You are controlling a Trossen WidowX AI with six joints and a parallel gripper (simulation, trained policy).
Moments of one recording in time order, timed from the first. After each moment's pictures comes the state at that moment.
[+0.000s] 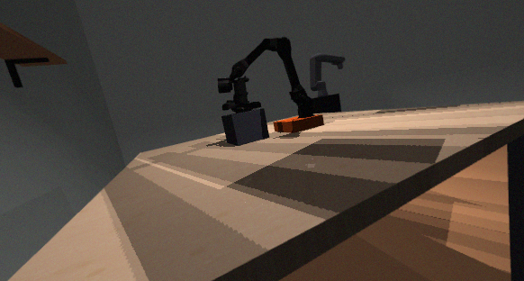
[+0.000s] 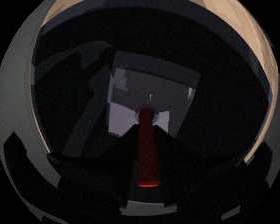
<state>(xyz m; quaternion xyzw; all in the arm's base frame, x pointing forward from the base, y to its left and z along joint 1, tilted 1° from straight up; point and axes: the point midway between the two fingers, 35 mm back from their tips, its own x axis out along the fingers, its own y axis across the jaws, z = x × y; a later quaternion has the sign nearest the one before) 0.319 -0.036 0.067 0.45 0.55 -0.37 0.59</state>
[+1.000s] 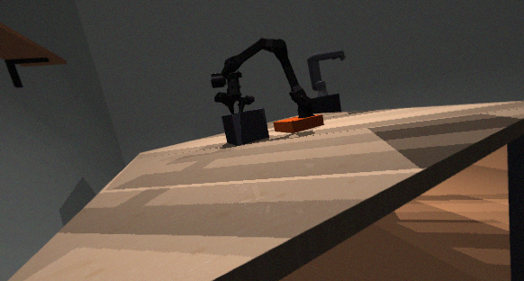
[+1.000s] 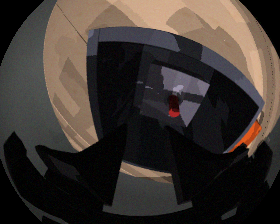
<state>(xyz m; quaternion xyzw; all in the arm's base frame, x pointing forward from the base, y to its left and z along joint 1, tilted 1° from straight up) 0.346 -0.040 0.111 0.53 0.57 -0.30 0.54</state>
